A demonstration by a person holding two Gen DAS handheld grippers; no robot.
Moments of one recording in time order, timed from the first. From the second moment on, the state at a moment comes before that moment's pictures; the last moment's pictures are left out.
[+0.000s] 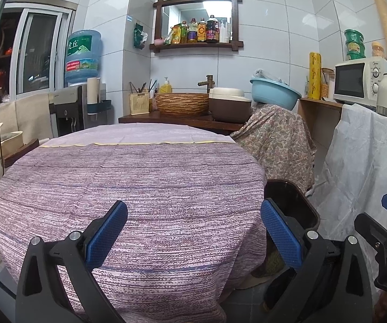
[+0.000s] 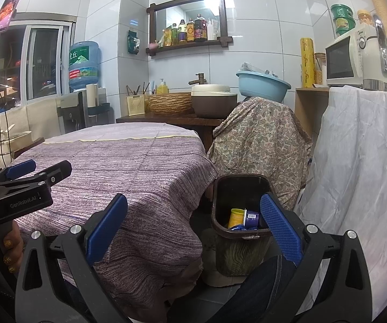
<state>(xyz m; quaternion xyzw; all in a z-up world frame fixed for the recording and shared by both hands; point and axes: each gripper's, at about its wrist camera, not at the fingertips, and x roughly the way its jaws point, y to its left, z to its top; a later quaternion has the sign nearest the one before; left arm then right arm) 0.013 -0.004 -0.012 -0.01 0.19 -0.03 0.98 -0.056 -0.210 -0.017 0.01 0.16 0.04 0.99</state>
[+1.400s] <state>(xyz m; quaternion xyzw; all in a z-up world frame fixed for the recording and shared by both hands) 0.015 -0.006 -0.011 -0.01 0.19 -0.03 0.98 -0.050 -0.214 -0.015 0.01 0.17 0.05 0.98</state>
